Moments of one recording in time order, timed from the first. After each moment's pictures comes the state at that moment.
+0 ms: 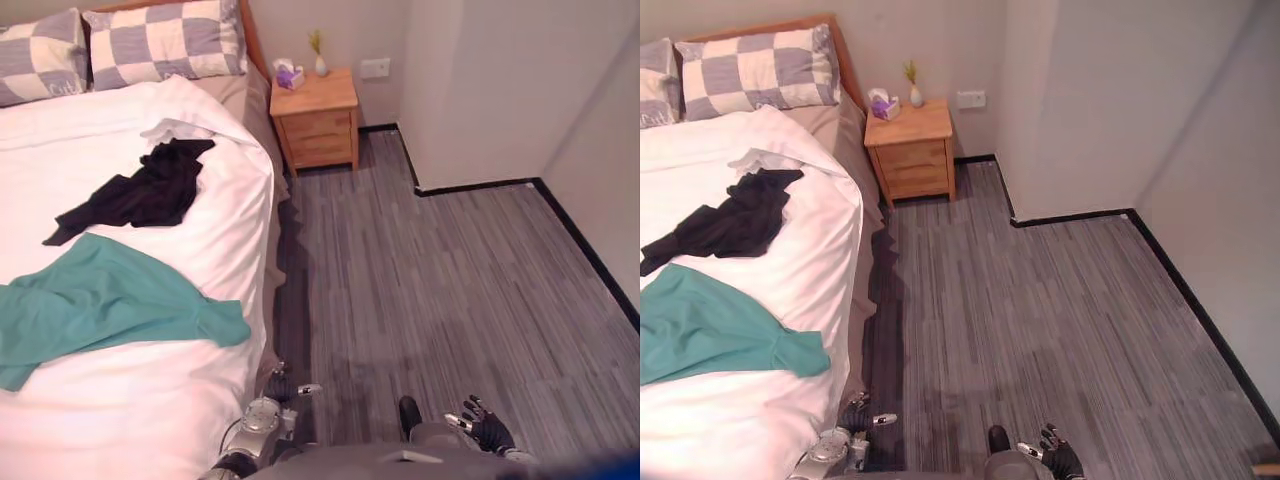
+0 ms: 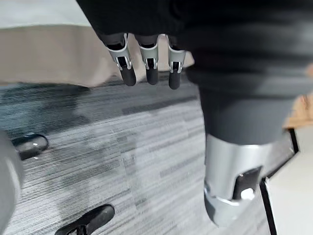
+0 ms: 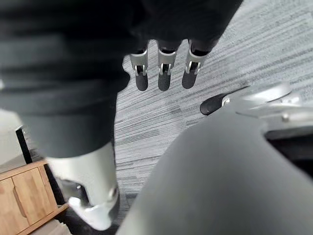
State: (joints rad) left arm 0.01 0.09 -0.15 1.05 -0.10 -0.12 0.13; right arm 0.18 -0.16 -0.09 1.06 0.18 -0.25 0.20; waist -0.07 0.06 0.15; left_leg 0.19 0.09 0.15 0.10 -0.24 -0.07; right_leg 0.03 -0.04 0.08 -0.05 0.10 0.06
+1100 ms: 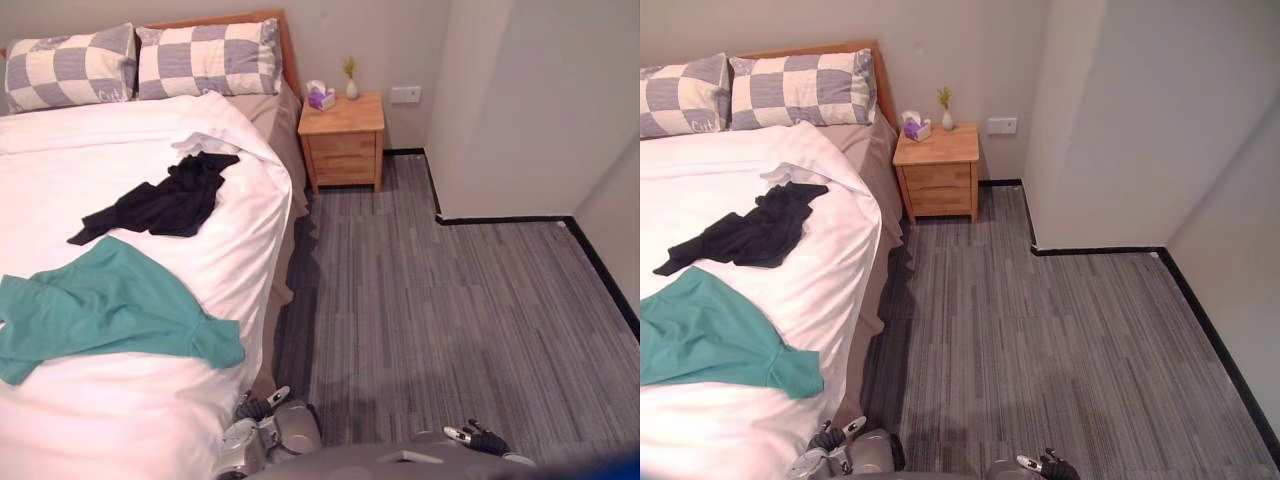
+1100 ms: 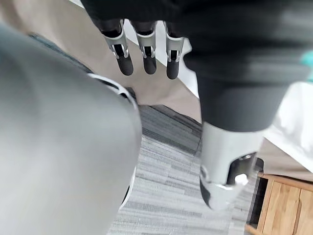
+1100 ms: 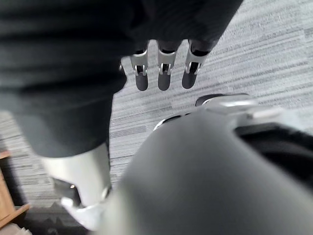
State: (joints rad) left arm 0.09 0.01 0.24 0.96 -0.17 0.00 0.11; right arm 0.10 -0.14 -0.19 1.06 0.14 0.05 0.21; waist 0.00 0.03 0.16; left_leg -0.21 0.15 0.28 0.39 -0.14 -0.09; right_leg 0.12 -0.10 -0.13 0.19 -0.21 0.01
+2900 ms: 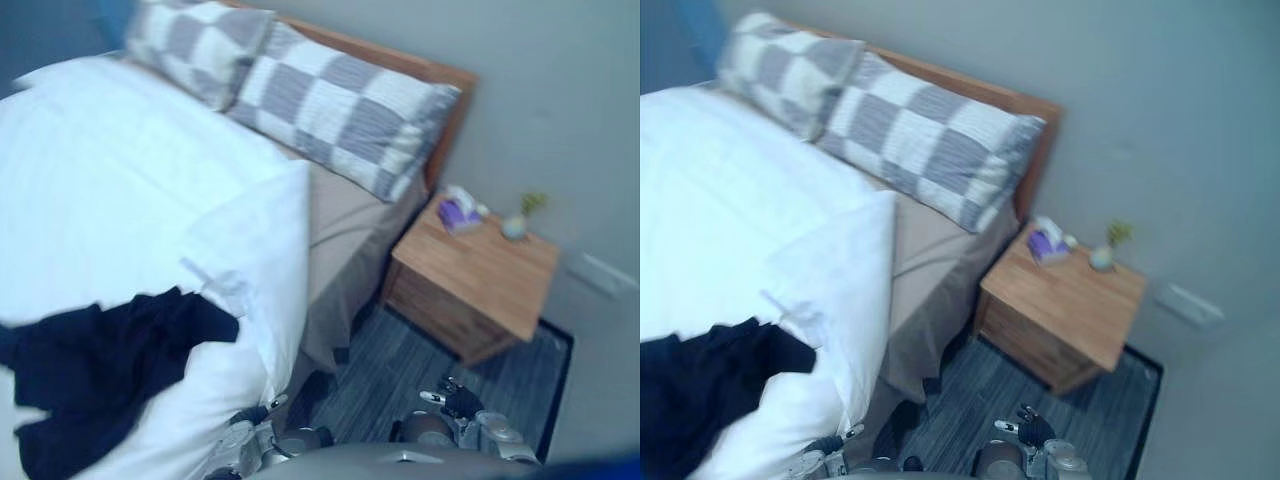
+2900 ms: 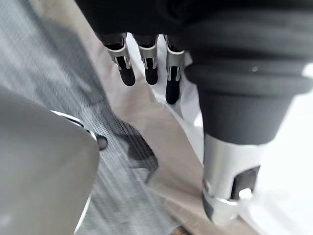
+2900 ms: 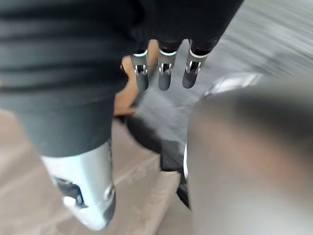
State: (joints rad) left arm 0.04 0.09 0.08 1.04 -0.28 0.01 0.19; right arm 0.03 -0.11 -0.14 1.07 0.01 -0.09 0.21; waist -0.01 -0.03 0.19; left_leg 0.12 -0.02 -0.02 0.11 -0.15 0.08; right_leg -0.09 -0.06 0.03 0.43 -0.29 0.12
